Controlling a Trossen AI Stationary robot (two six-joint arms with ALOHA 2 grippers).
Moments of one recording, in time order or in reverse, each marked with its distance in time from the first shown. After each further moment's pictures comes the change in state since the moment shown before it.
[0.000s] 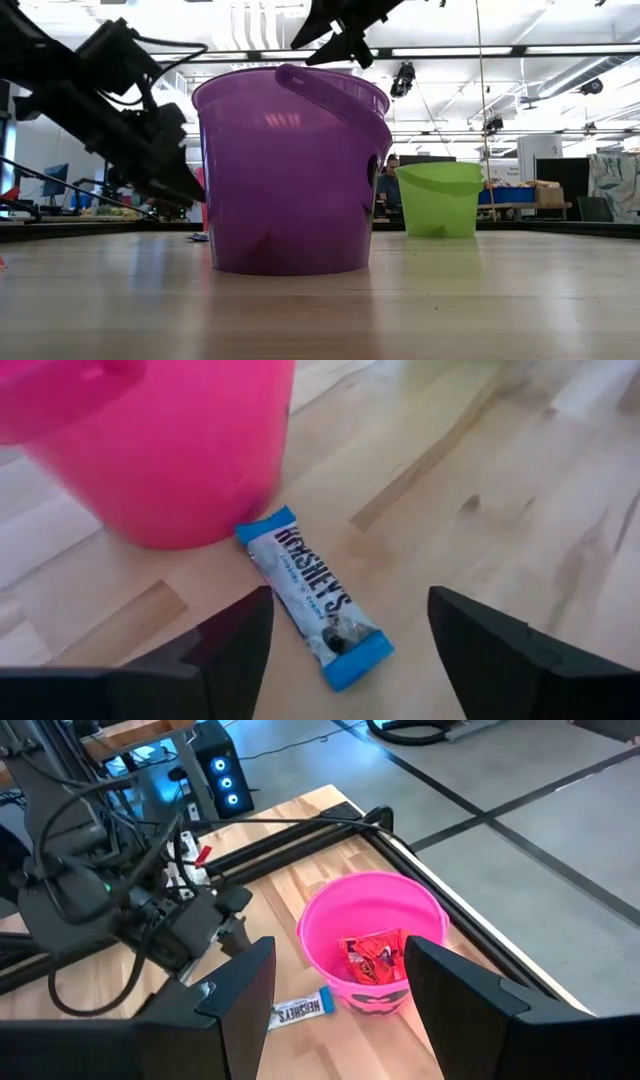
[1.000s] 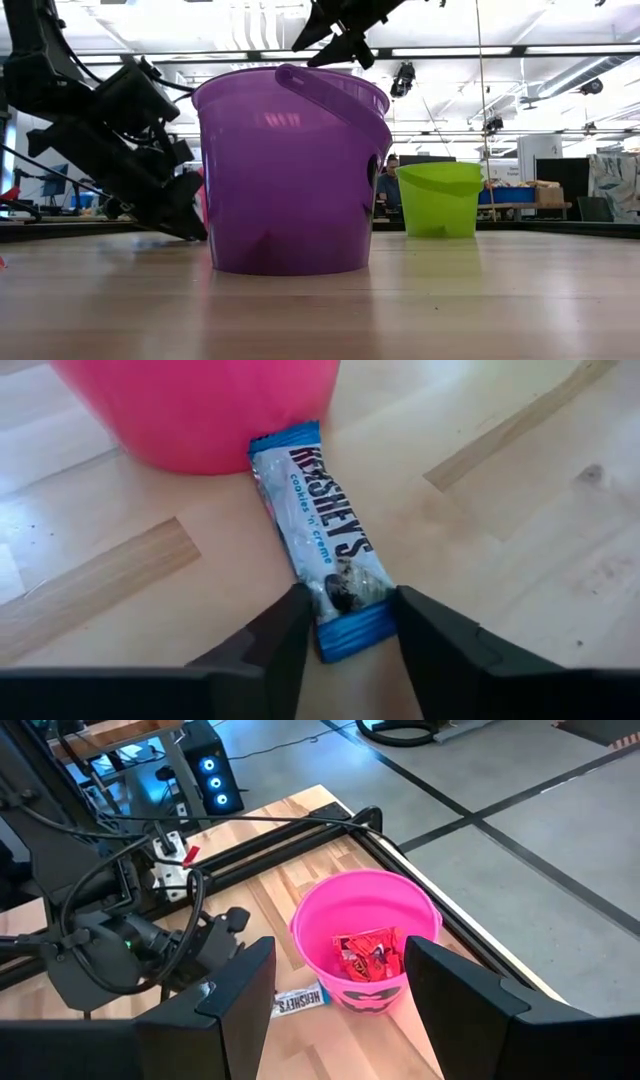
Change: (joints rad) left arm 0.002 0.368 0.001 0.218 -0.090 -0.157; right arm -0.001 0.003 0.000 -0.002 0.028 -0.007
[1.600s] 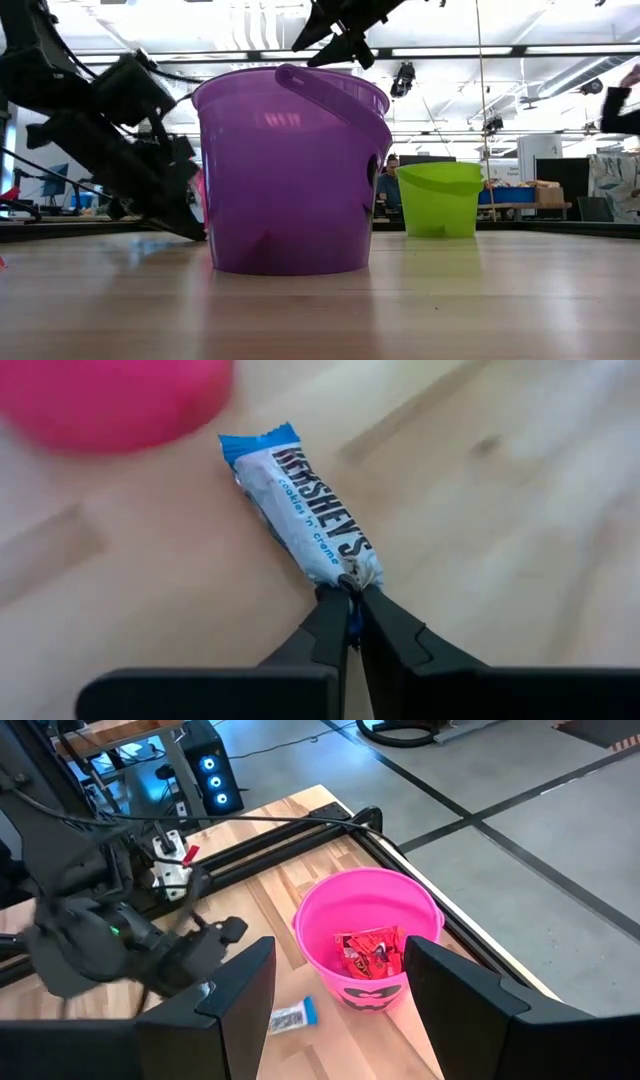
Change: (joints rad) left arm -0.010 -0.099 -0.003 -0.026 0.144 0.039; right arm 0.000 0.000 0.000 0.000 0.000 -0.008
